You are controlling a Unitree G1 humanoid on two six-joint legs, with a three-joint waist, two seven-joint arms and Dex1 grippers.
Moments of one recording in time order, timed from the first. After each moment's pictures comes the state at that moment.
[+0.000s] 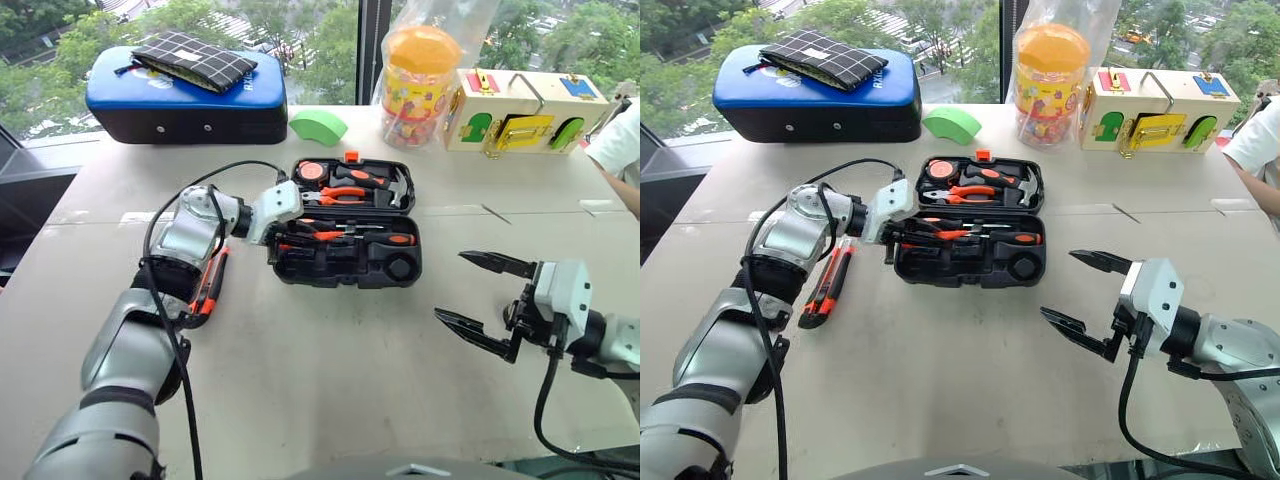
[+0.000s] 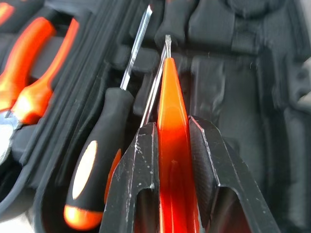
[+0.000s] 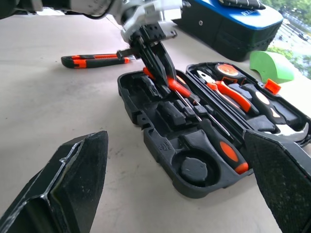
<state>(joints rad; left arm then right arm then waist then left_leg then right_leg) -0.90 0.64 -0.33 0.73 -0.06 -0.03 -1.35 0.21 -0.70 -0.23 -0.76 0.56 0.37 0.83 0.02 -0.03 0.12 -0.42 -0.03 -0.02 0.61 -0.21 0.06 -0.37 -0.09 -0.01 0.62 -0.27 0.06</state>
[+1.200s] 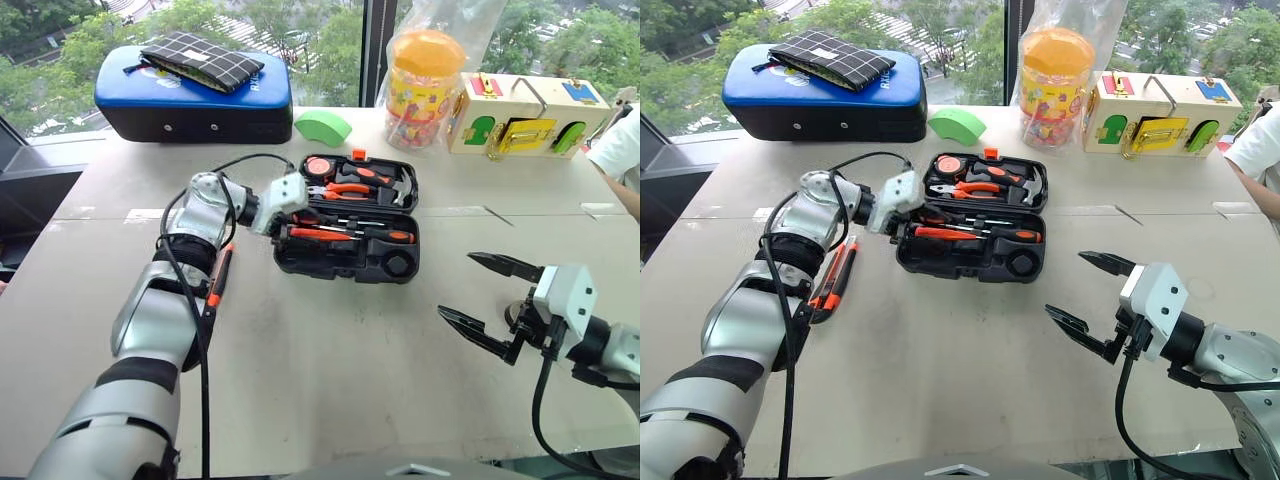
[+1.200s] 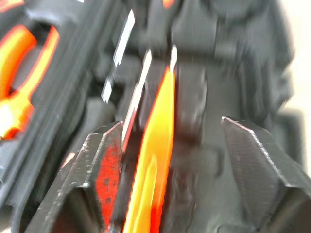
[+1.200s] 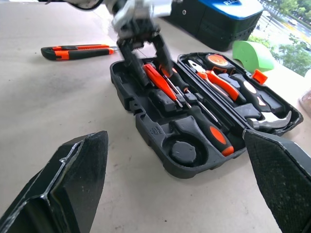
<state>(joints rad) -1.02 0.54 -0.19 0.94 -0.04 -0.04 -1.48 0.24 -0.71 -0.24 -0.79 0.53 0.39 0.75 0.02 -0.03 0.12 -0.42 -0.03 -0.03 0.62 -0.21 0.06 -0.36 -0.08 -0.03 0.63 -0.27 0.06</state>
